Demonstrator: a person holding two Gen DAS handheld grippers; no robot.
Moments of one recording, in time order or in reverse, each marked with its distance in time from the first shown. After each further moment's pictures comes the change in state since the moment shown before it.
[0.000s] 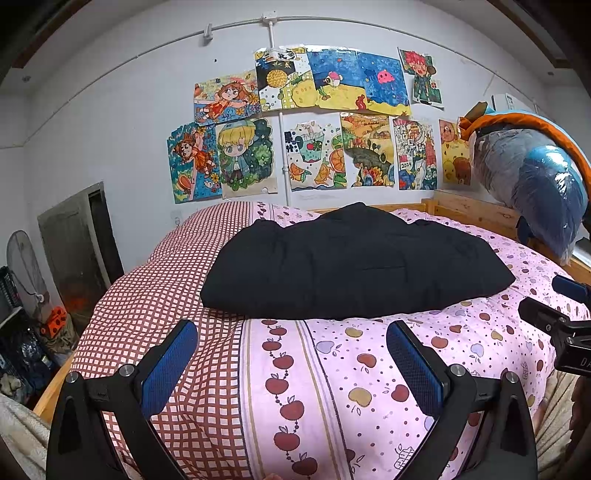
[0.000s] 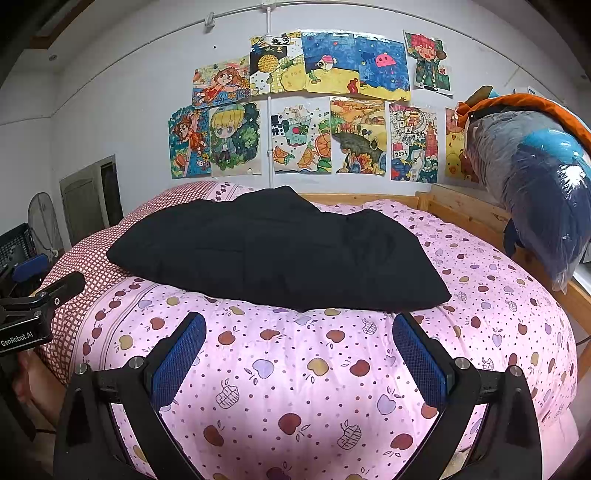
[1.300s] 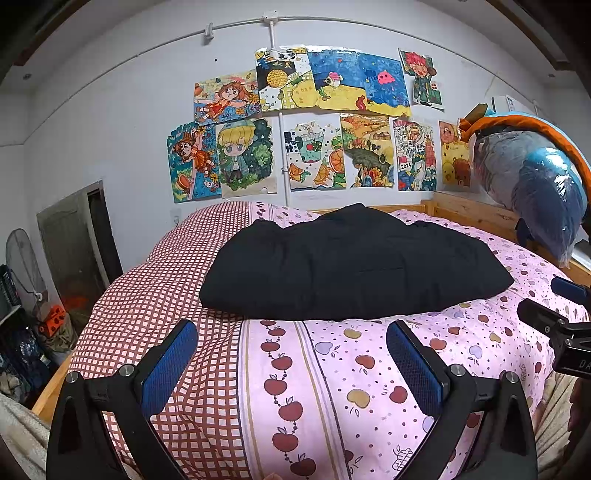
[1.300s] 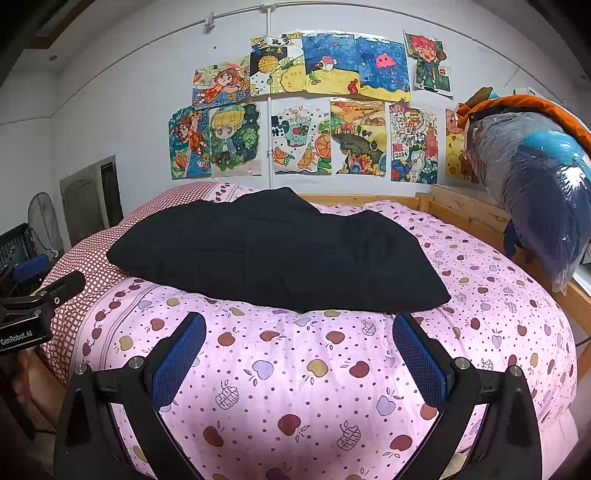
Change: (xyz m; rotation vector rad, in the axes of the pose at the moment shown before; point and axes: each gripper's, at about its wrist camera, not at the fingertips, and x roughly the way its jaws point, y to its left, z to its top) left arm -0.001 -0.002 -0.001 -0.005 -0.003 0.004; right arm 0.000 0.001 0.000 0.001 -0.001 -0.001
